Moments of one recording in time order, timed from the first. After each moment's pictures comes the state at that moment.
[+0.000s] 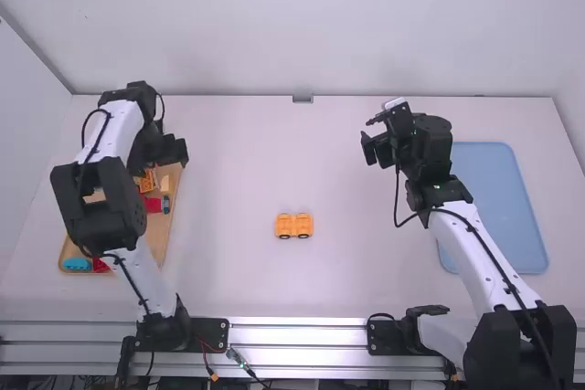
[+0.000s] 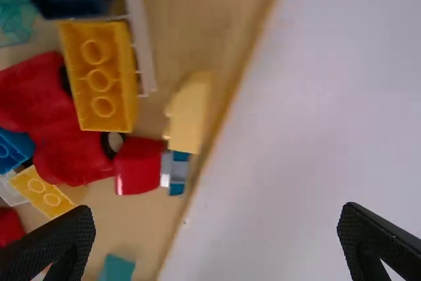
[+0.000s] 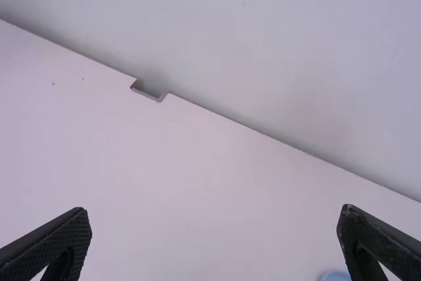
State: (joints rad) left arm 0.25 2.00 1.67 -1.22 -0.06 -0.15; right arm 0.14 1.28 0.85 0.00 -0.14 -0.32
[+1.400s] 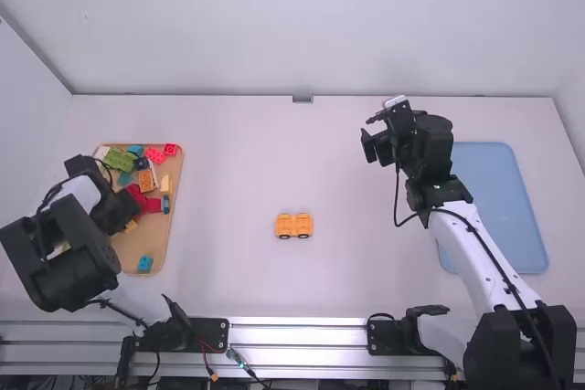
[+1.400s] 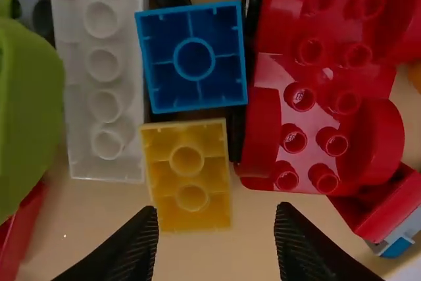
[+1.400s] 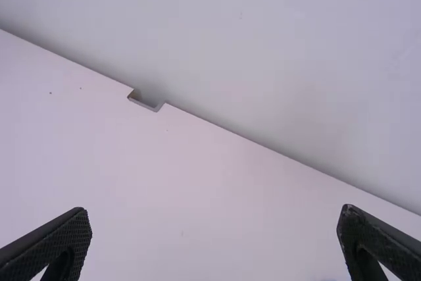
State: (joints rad) left arm 0.65 1.71 0.97 -0.64 0.00 -0.18; right arm 0.14 1.28 0.85 0.03 -0.14 -0.32
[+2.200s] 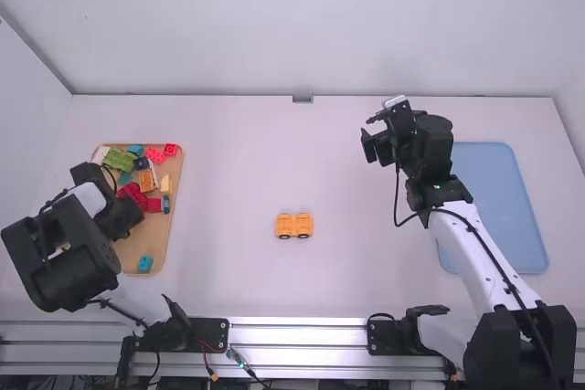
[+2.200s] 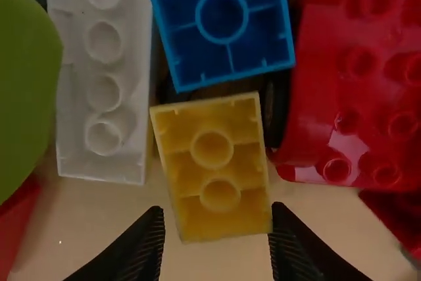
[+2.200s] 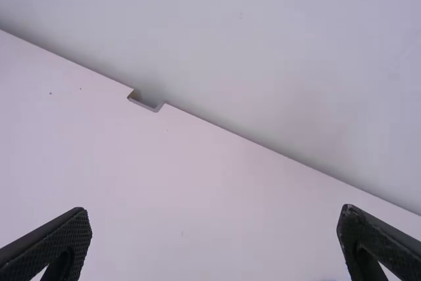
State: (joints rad) left arm 0.65 1.71 0.90 -0.56 -0.04 -0.20; right arm 0.14 1.28 0.85 0.03 -0.15 -0.32
